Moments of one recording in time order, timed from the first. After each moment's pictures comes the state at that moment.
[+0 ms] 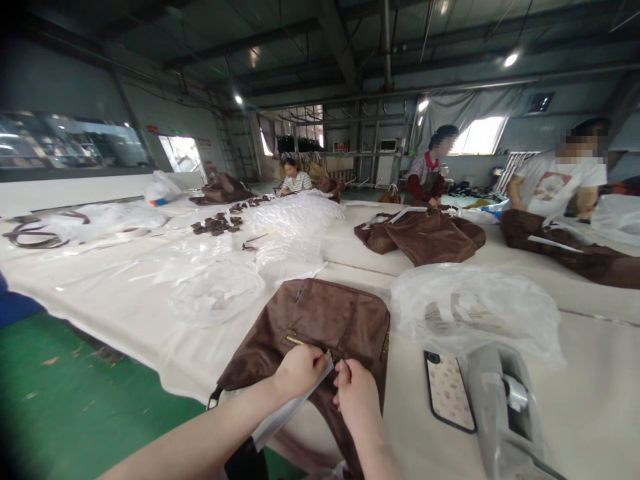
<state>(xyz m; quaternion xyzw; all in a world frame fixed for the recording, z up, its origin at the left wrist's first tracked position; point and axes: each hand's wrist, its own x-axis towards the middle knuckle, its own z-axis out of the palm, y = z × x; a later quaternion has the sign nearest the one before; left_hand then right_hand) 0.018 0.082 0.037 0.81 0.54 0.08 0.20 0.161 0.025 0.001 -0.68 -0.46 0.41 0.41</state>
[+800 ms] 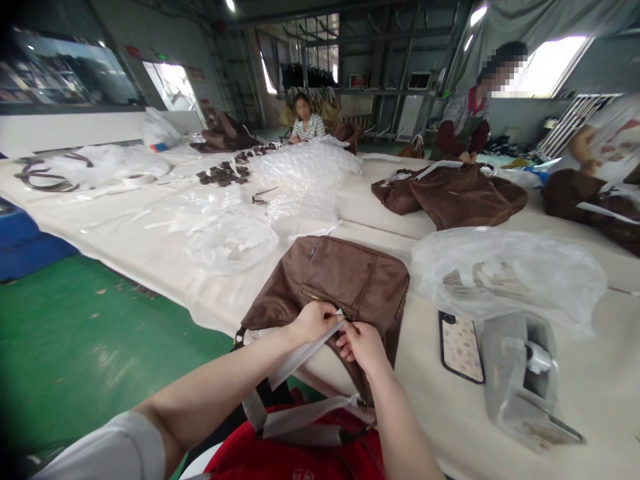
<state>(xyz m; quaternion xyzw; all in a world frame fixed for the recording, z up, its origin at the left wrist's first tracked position) 0.002 0.089 0.005 0.76 0.51 0.19 0.36 0.151 0.032 -0.012 -0.63 -0.38 0.56 0.38</state>
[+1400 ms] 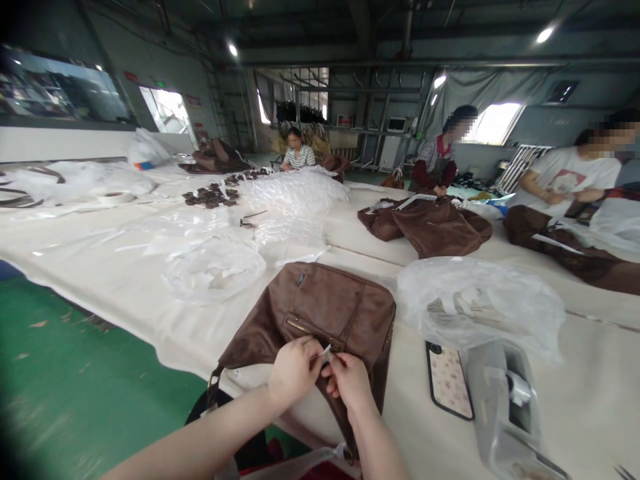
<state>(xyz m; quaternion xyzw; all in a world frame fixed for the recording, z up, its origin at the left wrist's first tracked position) -0.003 0.059 0.011 0.81 0.51 0.20 0.20 0.136 0.037 -0.014 -0.62 -0.38 0.53 0.43</state>
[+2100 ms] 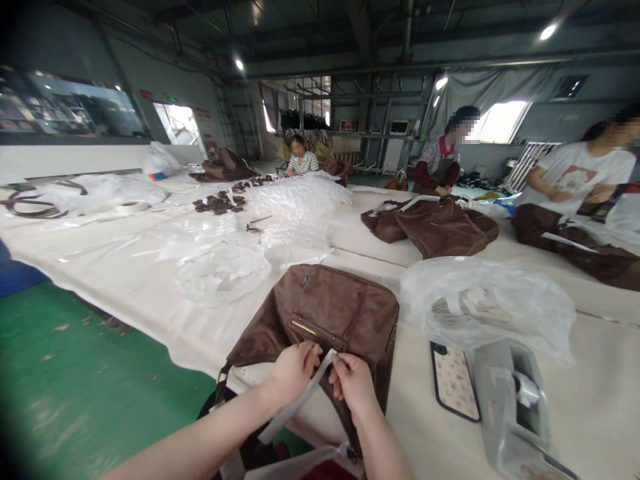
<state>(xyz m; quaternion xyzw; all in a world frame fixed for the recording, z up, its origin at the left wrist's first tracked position) -0.010 0.051 0.025 0.78 0.54 0.15 0.28 0.137 0.031 -0.018 -0.58 -0.41 0.53 0.45</state>
